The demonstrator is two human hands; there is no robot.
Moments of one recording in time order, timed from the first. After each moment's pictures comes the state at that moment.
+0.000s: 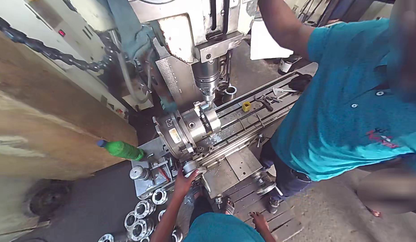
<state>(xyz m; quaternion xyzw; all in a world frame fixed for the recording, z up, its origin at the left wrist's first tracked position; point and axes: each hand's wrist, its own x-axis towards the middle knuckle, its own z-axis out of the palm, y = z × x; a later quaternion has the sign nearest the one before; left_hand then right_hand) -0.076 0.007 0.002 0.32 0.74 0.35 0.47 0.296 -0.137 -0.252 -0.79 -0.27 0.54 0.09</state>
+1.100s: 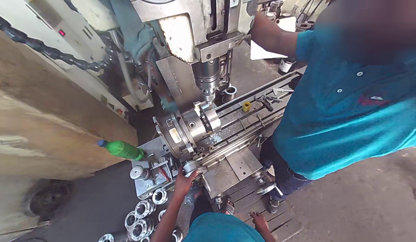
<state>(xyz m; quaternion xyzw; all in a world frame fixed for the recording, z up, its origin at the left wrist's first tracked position) -0.076 0.007 0.003 0.32 0.75 0.35 0.47 0.295 -0.136 -0.250 -0.79 -0.27 0.55 0.10</state>
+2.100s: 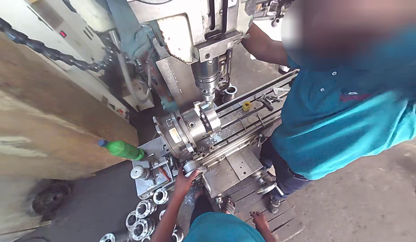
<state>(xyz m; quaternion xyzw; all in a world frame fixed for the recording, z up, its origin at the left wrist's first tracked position) -0.074 0.007 0.006 0.32 0.75 0.35 0.47 0.295 -0.136 -0.256 -0.79 -0.27 0.54 0.09</state>
